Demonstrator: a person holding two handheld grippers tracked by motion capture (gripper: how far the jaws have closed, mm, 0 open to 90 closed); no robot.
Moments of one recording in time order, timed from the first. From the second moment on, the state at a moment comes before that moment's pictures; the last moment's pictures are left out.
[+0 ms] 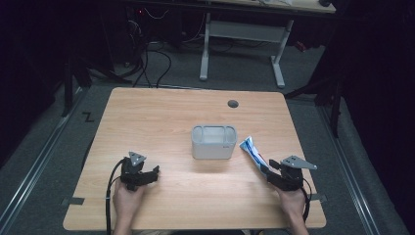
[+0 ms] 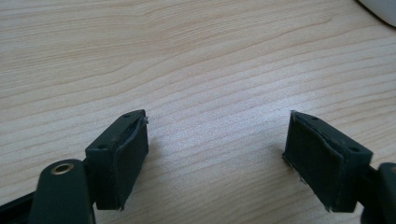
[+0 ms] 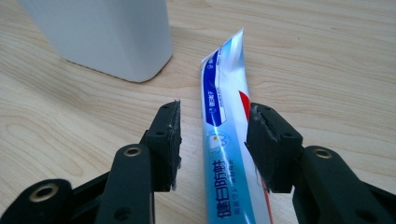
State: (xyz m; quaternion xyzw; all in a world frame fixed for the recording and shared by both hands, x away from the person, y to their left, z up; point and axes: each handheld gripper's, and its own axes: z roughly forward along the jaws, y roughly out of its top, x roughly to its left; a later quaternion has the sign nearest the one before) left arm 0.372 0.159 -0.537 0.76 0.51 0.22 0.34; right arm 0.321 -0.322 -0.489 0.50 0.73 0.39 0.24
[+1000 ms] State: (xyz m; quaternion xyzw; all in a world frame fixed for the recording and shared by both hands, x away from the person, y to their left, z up) left arm 0.372 0.159 -0.537 0.76 0.51 0.22 0.34; right arm 0.359 -0.321 -0.470 0.49 0.75 0.37 0.23
